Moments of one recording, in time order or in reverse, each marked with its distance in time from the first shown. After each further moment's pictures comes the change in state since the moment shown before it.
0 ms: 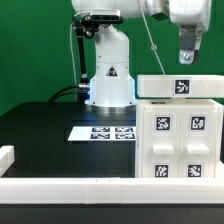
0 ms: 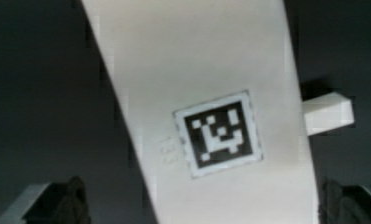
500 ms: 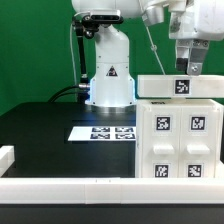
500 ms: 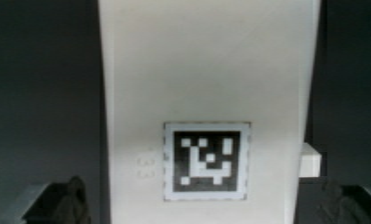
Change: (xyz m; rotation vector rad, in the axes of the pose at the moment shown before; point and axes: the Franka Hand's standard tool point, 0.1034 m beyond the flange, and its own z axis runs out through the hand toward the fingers) arm -0.001 -0.005 0.009 0.006 -0.034 -0.238
